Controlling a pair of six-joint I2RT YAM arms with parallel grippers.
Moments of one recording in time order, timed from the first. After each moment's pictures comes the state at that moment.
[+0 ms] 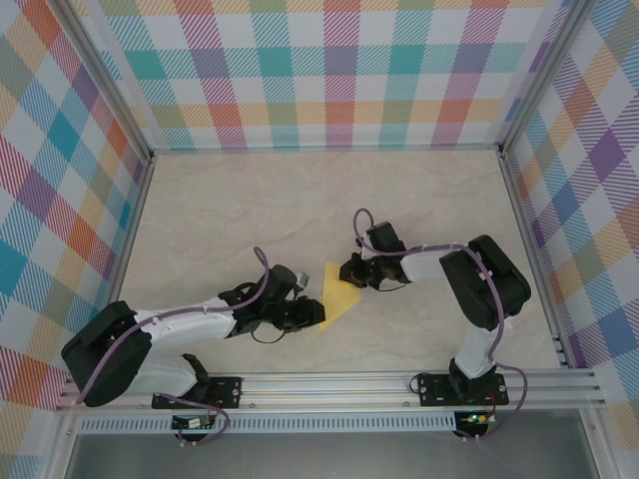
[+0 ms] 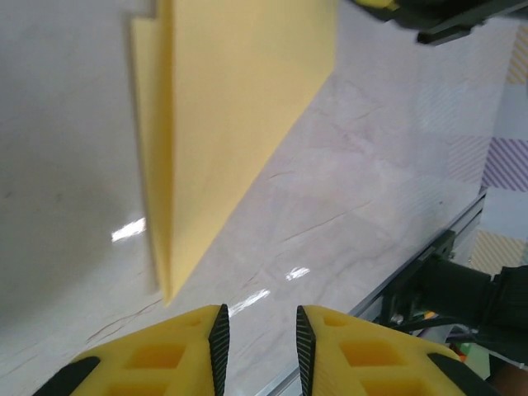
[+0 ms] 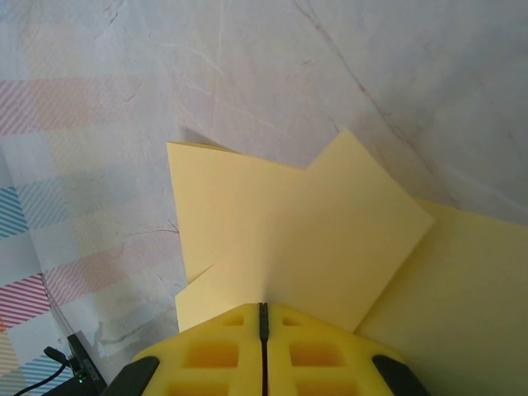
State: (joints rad) left arm -0.86 1.31 0.53 -0.03 0.37 -1.07; right arm 0.53 1.80 0.79 0.05 -0.56 0.81
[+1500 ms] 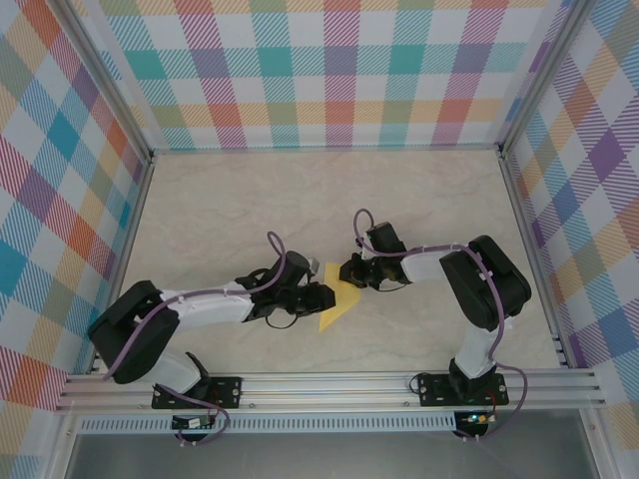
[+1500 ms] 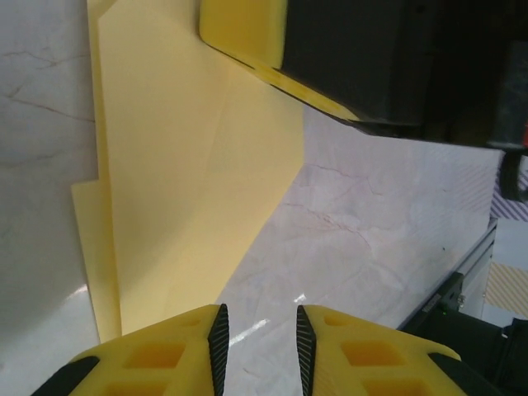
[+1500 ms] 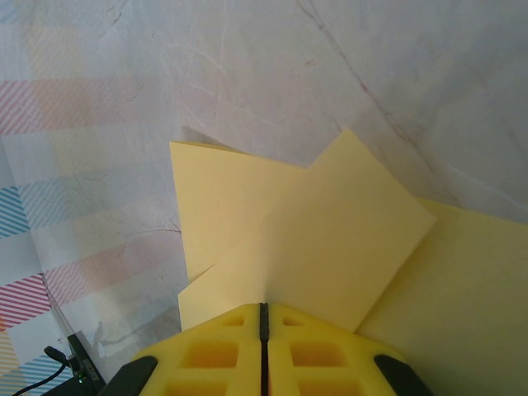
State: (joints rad) left arm -0.83 1.51 0.66 0.02 0.33 -0.99; right arm 0.53 1.80 0.78 0.05 -0.56 0.81
